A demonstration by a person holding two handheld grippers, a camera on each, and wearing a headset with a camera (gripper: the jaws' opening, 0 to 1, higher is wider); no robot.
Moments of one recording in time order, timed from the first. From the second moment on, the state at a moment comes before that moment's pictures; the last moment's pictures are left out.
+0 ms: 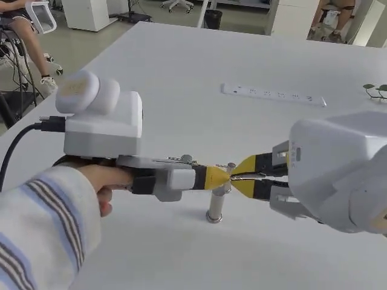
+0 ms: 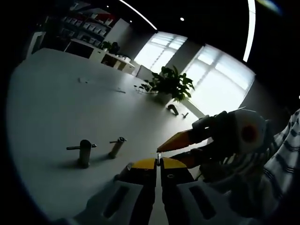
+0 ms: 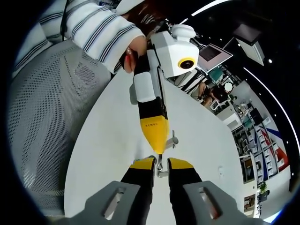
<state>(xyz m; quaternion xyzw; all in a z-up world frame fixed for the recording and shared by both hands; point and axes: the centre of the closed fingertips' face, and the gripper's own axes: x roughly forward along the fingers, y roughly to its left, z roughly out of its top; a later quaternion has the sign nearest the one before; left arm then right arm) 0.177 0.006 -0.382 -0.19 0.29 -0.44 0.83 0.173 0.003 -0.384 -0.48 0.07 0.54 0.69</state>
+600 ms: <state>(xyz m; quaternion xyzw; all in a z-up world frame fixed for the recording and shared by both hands) 0.170 0.016 -0.376 -0.11 0.25 -0.47 0.84 0.168 -0.001 -0.398 -0.32 0.18 0.59 0.72</state>
